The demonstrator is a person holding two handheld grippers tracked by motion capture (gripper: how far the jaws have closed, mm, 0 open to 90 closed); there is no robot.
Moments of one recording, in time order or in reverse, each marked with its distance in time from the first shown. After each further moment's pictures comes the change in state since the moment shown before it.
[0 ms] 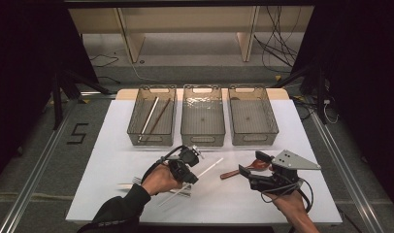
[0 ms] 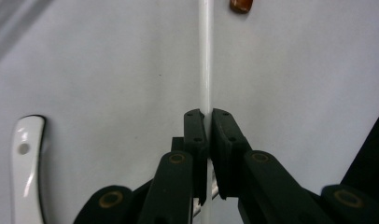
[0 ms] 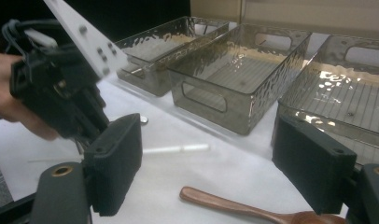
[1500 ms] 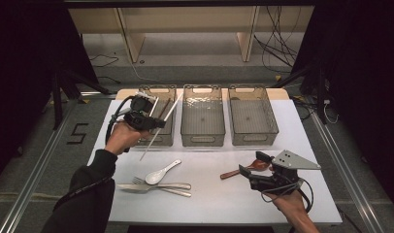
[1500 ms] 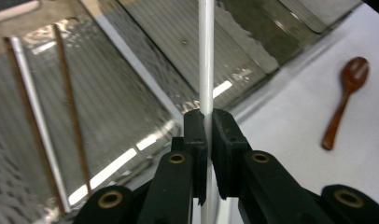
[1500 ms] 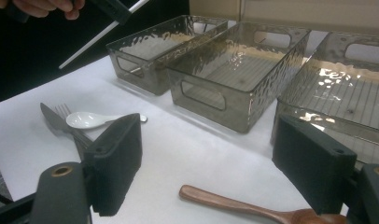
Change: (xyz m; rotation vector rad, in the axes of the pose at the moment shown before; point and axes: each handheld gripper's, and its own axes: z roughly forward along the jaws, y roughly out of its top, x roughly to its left) left arm 0.121 0.001 -0.117 -0.380 0.157 -0.251; right arm -0.001 -0.001 0.000 0.005 -0.001 0.007
